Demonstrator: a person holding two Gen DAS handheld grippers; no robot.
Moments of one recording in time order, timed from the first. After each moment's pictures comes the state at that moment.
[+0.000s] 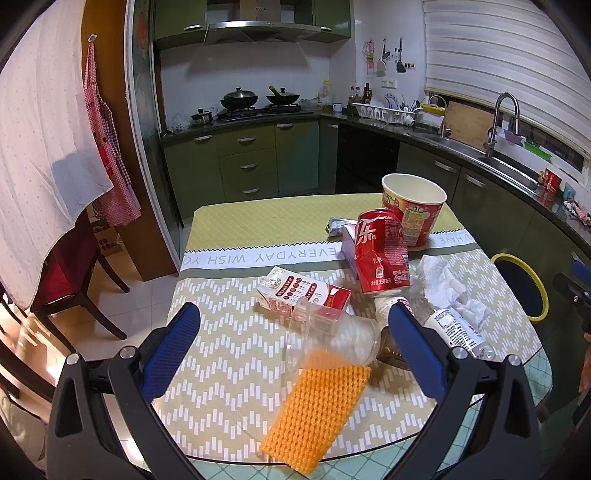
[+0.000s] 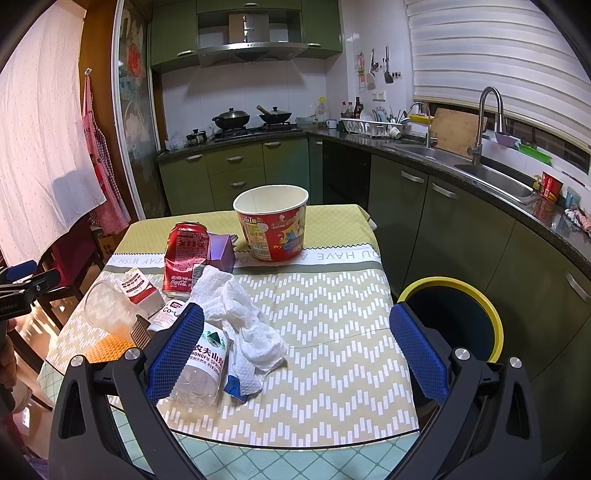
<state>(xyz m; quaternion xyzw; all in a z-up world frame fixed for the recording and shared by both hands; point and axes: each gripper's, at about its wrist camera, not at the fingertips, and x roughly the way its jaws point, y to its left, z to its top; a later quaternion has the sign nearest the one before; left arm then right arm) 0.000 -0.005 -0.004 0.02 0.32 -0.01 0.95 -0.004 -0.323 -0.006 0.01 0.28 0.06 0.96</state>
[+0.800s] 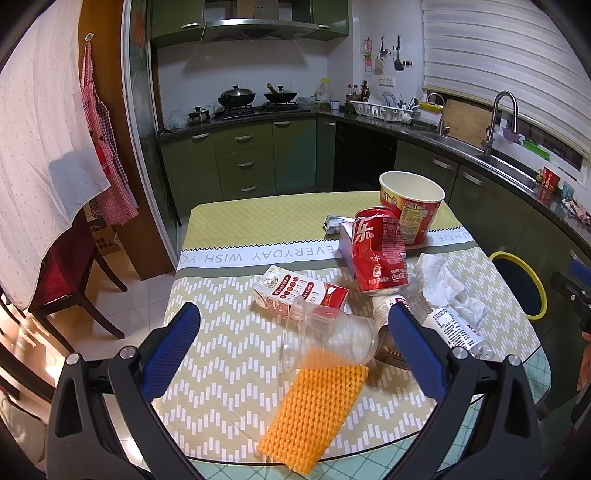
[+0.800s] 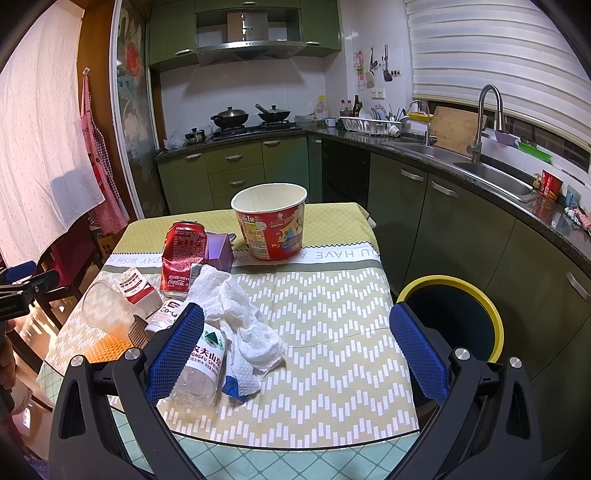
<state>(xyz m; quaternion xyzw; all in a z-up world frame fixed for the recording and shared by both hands) 0.000 -0.008 -0.006 0.02 0.32 -0.01 0.95 -0.003 -0.325 -0.005 0.01 0.29 0.05 0.96</state>
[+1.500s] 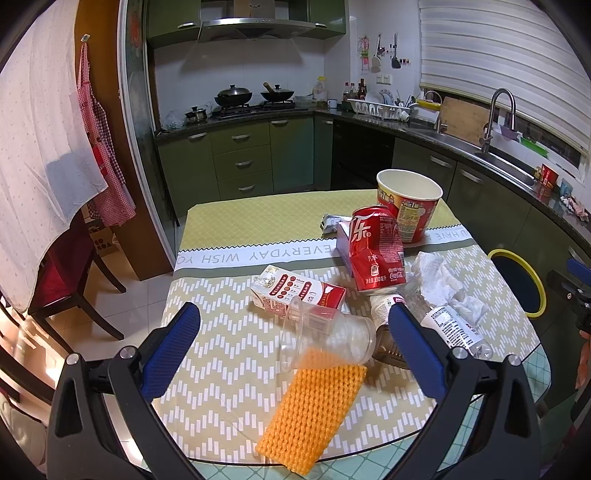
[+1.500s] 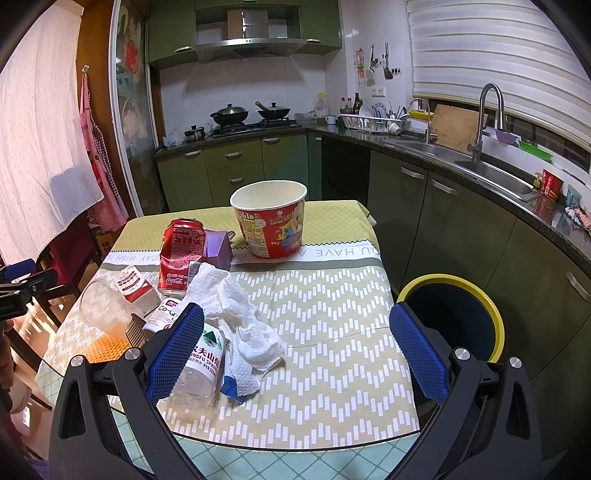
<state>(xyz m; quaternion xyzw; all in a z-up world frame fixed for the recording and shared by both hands) 0.001 -0.017 -0.018 0.02 0.32 -0.01 0.95 0.004 -0.321 -0.013 0.01 0.29 0.05 0.96</state>
